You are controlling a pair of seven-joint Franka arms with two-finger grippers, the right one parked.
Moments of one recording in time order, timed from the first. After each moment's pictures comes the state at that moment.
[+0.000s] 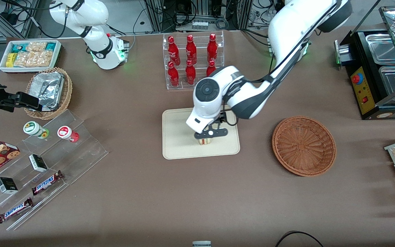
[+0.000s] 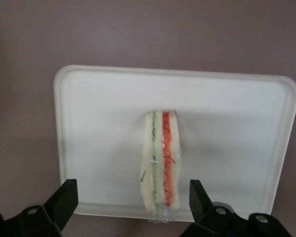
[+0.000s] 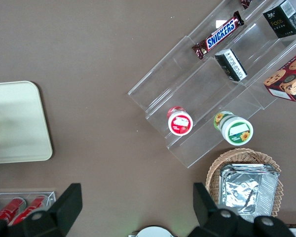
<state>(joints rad) -0.30 0.64 -0.57 -1.41 0.31 1.90 -1.04</state>
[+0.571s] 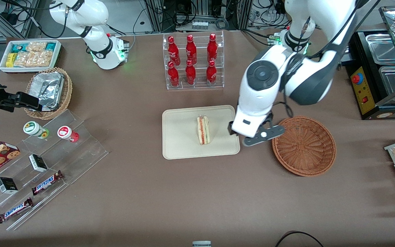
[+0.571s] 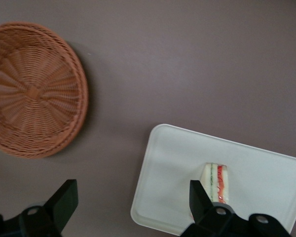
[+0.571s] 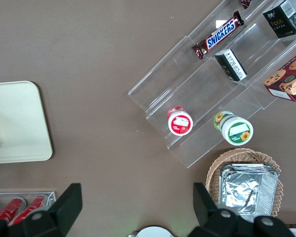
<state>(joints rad) -0.10 0.42 -0.57 -1.40 0.31 1.71 -1.01</state>
